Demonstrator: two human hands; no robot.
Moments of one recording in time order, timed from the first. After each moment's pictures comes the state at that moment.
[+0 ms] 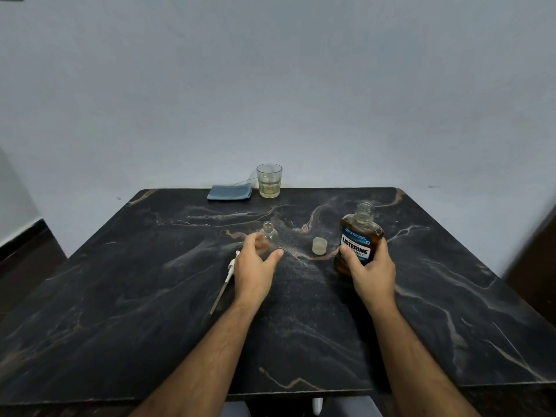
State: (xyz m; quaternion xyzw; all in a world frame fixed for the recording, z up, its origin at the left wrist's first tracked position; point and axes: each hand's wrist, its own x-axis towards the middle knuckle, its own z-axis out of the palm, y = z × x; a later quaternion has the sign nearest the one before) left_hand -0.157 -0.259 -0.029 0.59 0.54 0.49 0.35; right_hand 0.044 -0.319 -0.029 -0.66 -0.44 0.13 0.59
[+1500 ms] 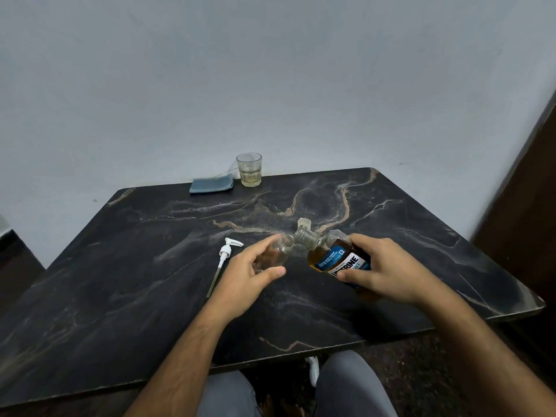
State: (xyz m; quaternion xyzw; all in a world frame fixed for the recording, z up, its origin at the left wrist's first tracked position) left_hand -0.201 -0.322 -0.011 0.74 0.35 0.36 0.44; right_hand 0.048 -0.419 0.043 -0.66 -0.70 0.15 0.25
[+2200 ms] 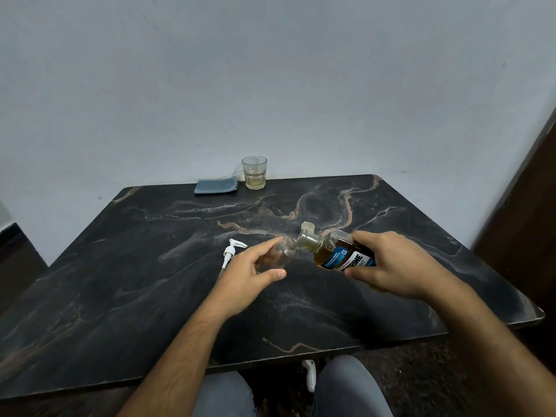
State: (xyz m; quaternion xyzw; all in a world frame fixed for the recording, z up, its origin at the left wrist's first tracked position) left_hand -0.210 -0.318 -0.006 0.76 0.37 0.34 0.42; right_hand 0.043 -0.418 0.072 -0.69 -0.71 0.06 0.13
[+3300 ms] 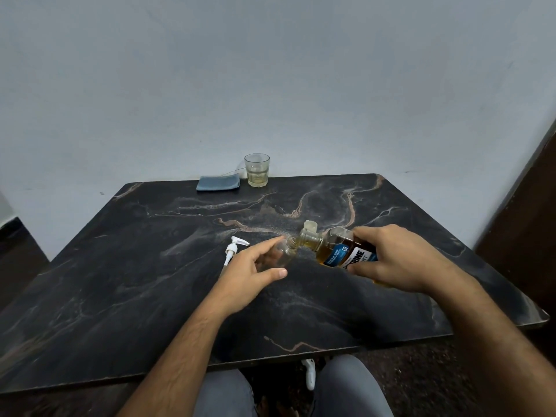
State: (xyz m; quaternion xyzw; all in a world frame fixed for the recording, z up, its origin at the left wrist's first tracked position) left_hand -0.213 -0.315 -0.008 0.75 0.37 0.33 0.44; right_hand 0.037 -0.413 0.084 -0.69 -0.72 0.03 0.09
